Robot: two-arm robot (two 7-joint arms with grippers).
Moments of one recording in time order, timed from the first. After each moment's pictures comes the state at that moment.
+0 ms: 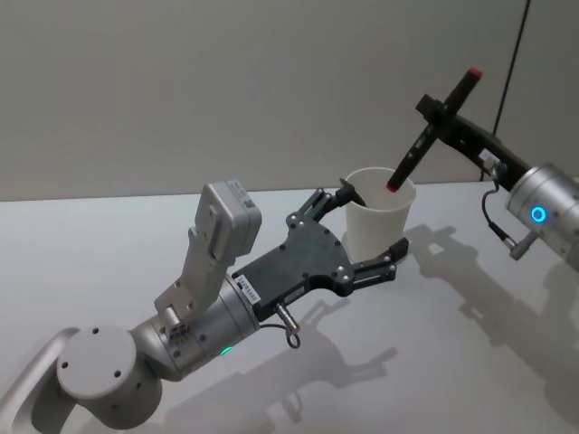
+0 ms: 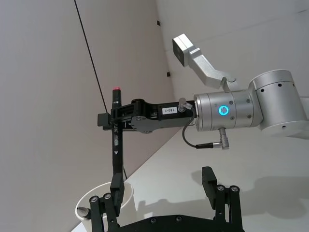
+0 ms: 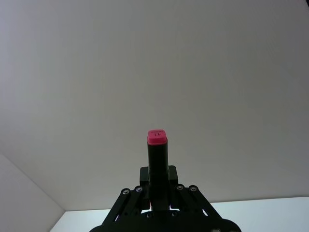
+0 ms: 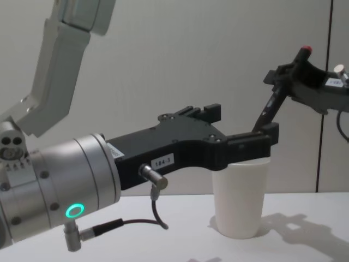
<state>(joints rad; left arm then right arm) -0.16 0.31 0.38 -1.67 -0.29 -0.09 -0.58 0.33 0.26 -0.24 -1.56 0.96 0.29 0.13</state>
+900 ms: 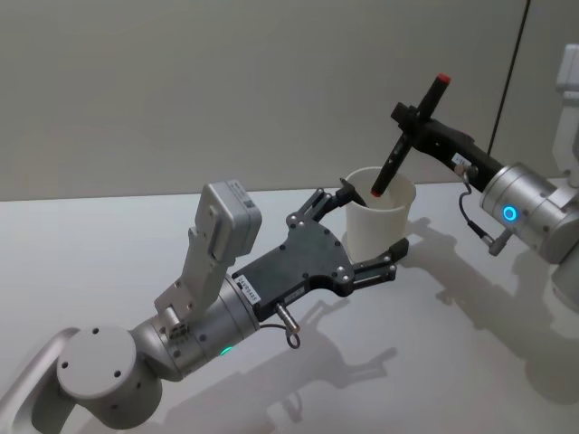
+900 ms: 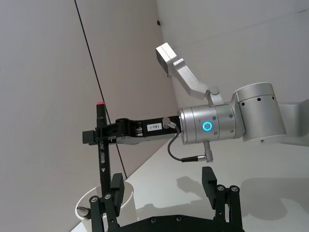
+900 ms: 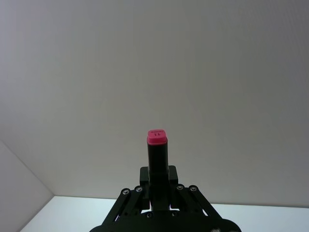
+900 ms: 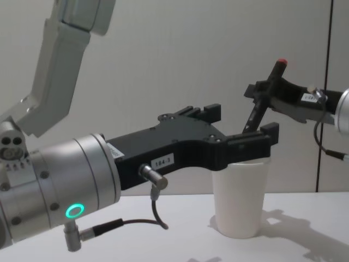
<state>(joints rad) -0.16 0.31 0.38 -1.67 -0.29 -0.09 -0.58 0.41 0.23 -0.28 -1.42 0.84 0.26 0.23</state>
